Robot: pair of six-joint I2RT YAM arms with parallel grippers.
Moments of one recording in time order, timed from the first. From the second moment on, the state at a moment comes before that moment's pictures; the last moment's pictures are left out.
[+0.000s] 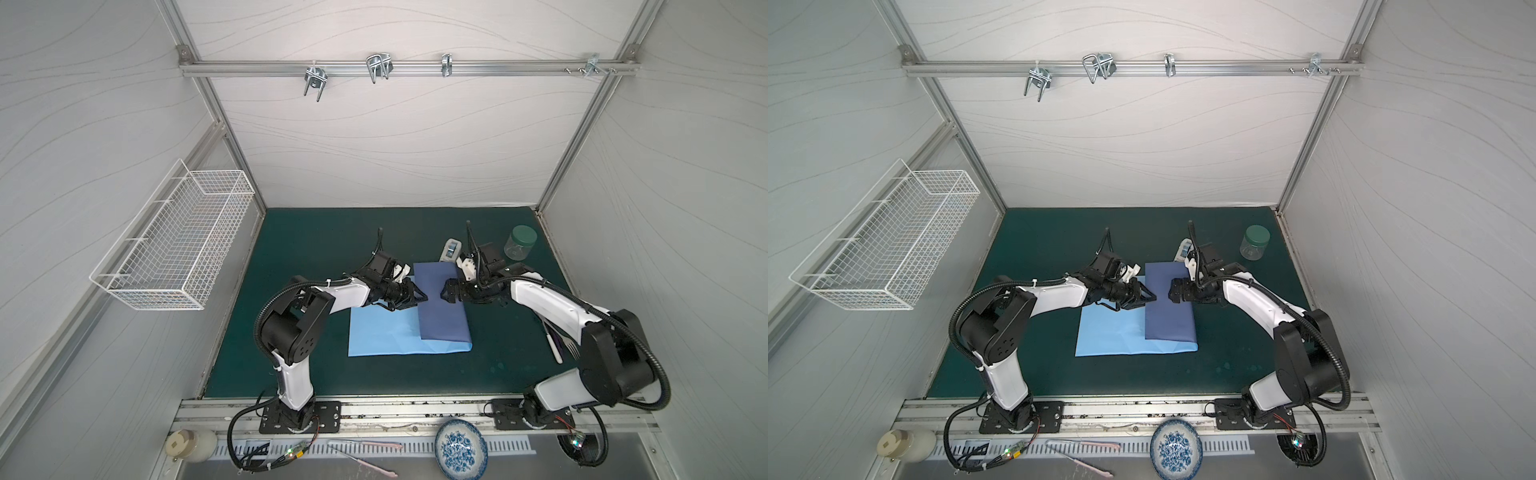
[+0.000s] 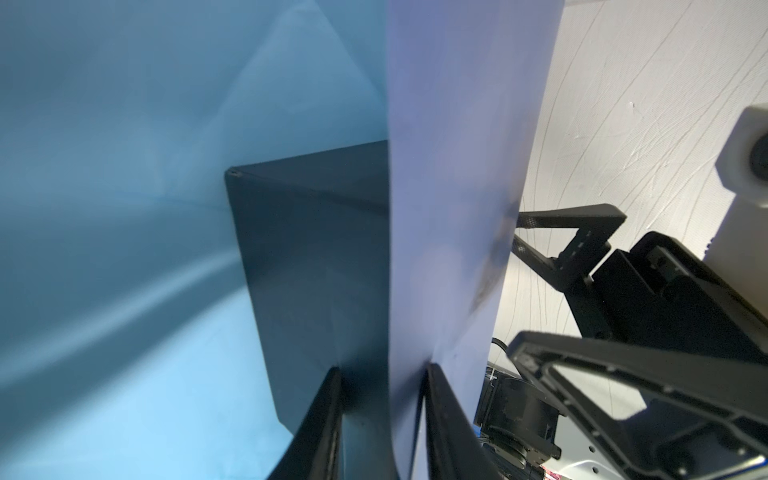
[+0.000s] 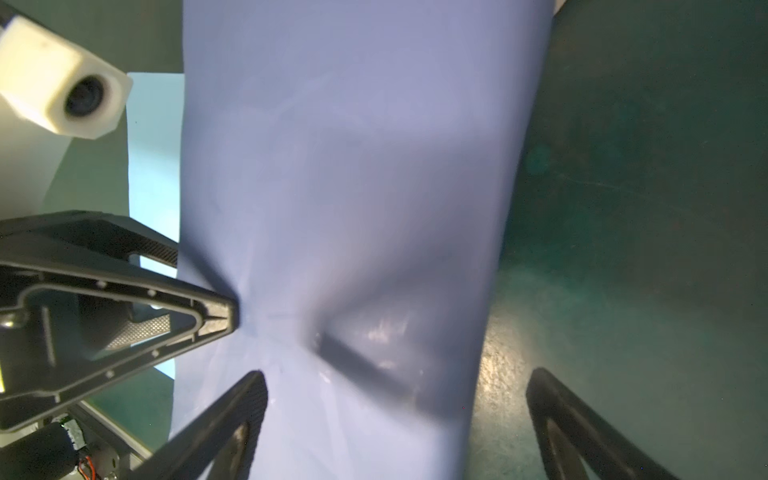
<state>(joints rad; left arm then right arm) -0.56 1.83 0.98 -0.01 0.70 -0.89 0.45 1.47 0.97 -0.60 -0.29 0.31</state>
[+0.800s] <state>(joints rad) -0.56 1.83 0.96 0.03 0.71 -0.89 0.36 1.53 0.92 -0.55 -0.45 0.34</state>
